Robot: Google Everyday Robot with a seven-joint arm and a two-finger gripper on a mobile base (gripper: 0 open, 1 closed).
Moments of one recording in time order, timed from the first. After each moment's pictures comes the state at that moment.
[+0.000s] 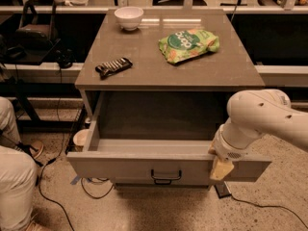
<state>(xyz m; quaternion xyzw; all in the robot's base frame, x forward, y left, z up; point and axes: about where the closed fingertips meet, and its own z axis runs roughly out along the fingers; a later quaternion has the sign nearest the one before) 0.465 -0.191 0.641 -0.66 0.74 0.04 0.07</state>
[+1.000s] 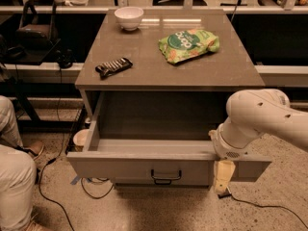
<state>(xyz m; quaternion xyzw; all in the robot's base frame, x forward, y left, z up) 0.465 -0.191 0.641 -0.66 0.74 0.04 0.07</state>
